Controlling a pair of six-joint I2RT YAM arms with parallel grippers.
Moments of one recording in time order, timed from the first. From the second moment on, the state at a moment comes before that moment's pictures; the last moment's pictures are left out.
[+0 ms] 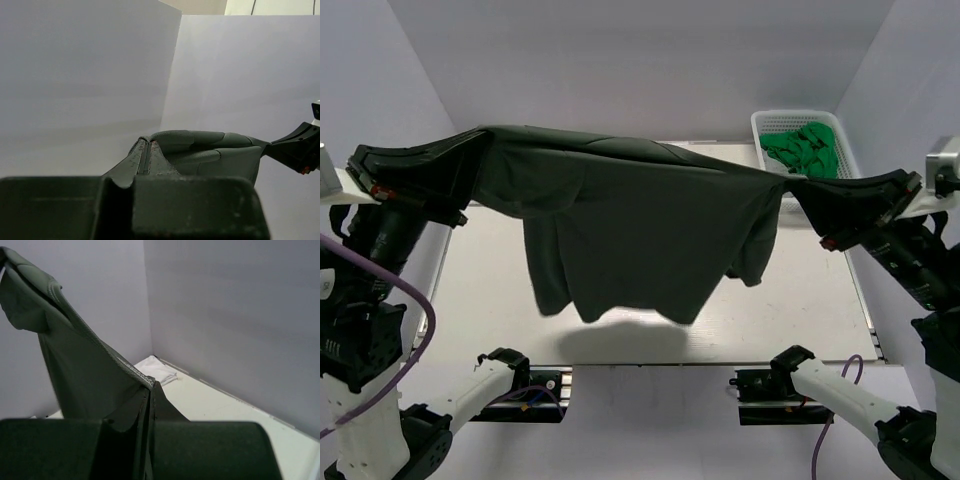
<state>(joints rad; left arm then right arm) -0.36 0.89 1.85 -0.37 0.25 -0.38 0.56 0.81 1.73 -0.61 -0.24 0.14</state>
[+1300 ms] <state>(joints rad) -0.29 1.77 1.55 -0.64 -0.08 -0.45 0.32 1.80 1.48 -0.56 0.15 0.20</state>
